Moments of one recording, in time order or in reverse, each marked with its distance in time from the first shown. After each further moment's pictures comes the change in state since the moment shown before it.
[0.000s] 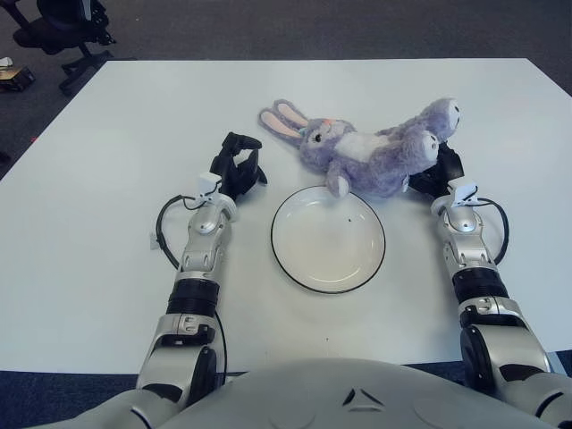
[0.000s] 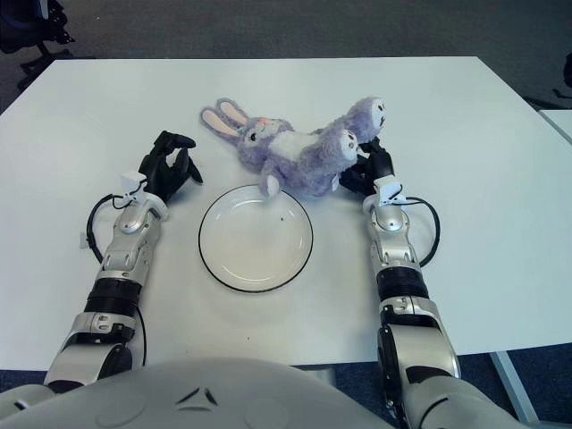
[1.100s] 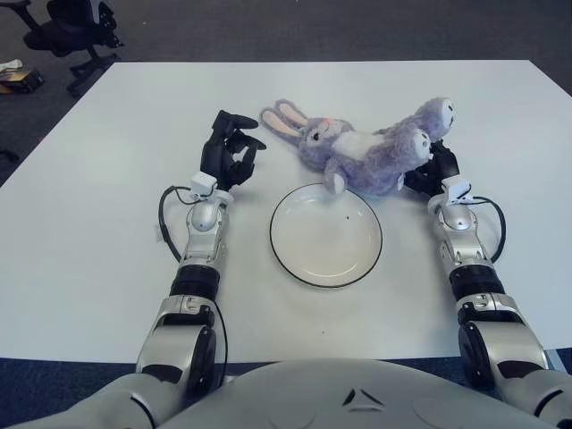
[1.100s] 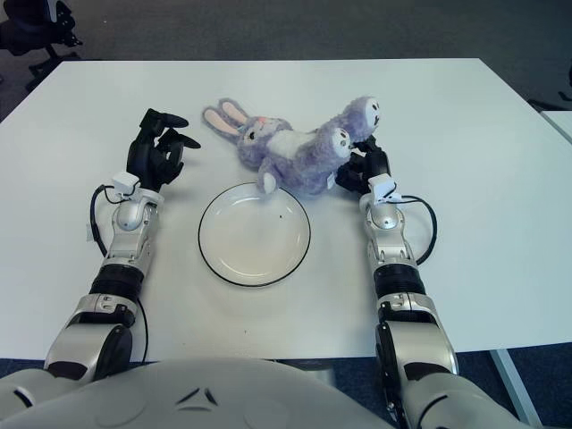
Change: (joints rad) left arm -0.144 0.123 -0.024 0.279 0.271 -0.753 0.082; right arm -0.044 0.027 0.031 0.060 -0.022 -0.014 -0.039
